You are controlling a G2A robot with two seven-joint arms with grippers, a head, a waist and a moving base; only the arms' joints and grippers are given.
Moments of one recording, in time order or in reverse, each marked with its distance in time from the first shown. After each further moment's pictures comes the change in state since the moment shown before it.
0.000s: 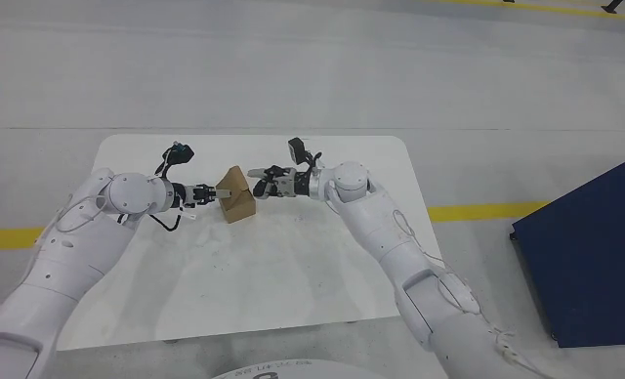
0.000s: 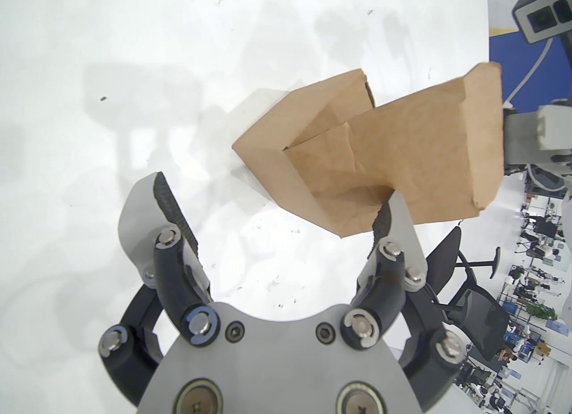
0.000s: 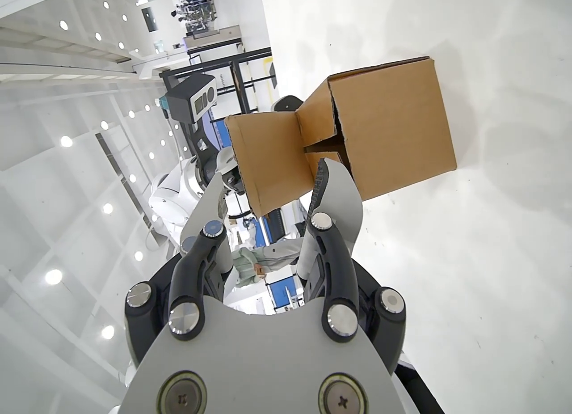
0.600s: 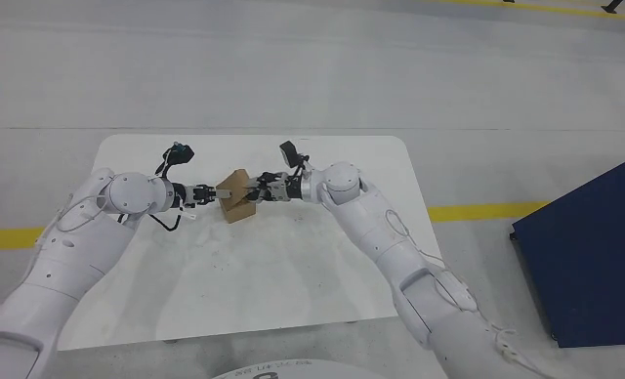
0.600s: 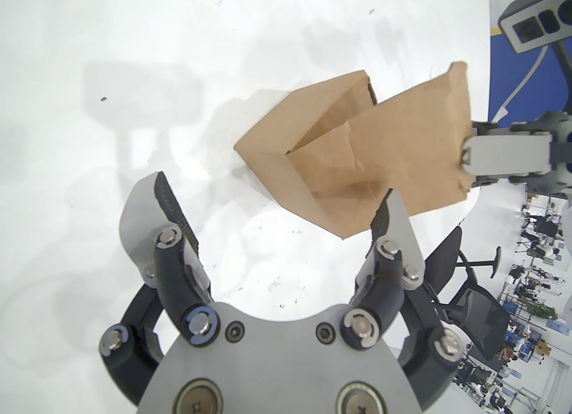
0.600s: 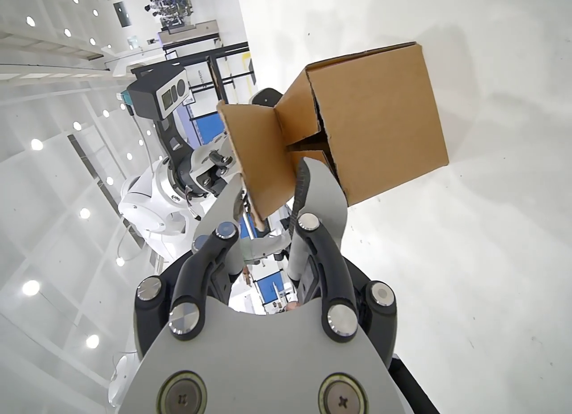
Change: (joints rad) left arm -0.002 -0.003 0.000 0.008 0.003 -0.005 -0.001; right arm 0.015 -0.012 -0.062 -0.006 -0.042 0.046 -0.034
